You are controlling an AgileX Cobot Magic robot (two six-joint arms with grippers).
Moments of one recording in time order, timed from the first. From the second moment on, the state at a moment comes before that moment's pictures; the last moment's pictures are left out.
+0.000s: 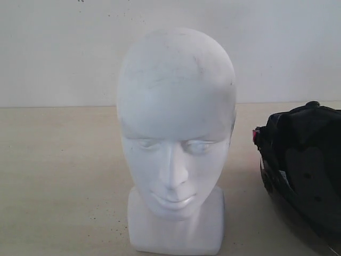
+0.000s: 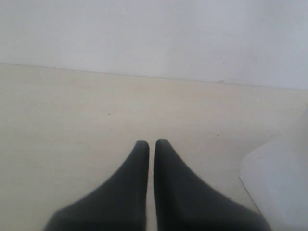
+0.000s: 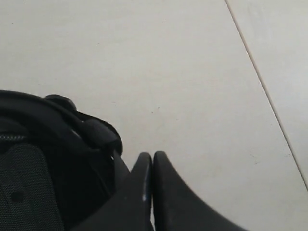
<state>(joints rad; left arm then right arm) 0.03 0.00 0.00 -0.24 0.26 0.08 -0.08 1.44 -1.07 -0.43 0.68 0.38</state>
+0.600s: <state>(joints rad) 0.03 0.00 0.00 -0.24 0.26 0.08 -0.02 1.28 -1.07 -0.11 0.91 -0.16</state>
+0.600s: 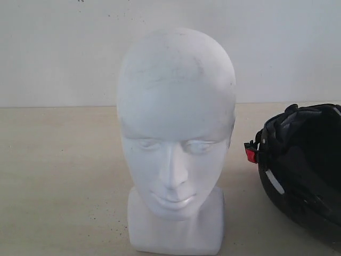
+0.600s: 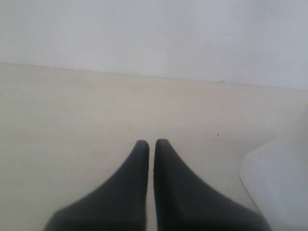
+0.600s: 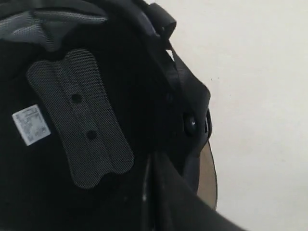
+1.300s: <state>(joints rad) 0.03 0.00 0.00 -0.24 0.26 0.08 0.09 1.15 -0.88 0.14 1.09 -0.75</state>
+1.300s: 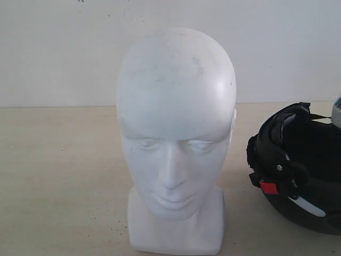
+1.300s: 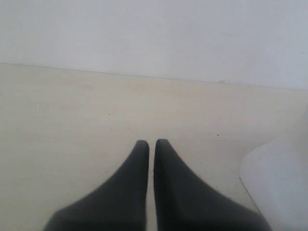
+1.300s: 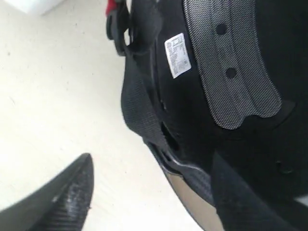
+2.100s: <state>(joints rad) 0.03 0.00 0.00 -0.24 0.26 0.08 0.09 1.34 -0.71 -0.10 0.76 -0.86</state>
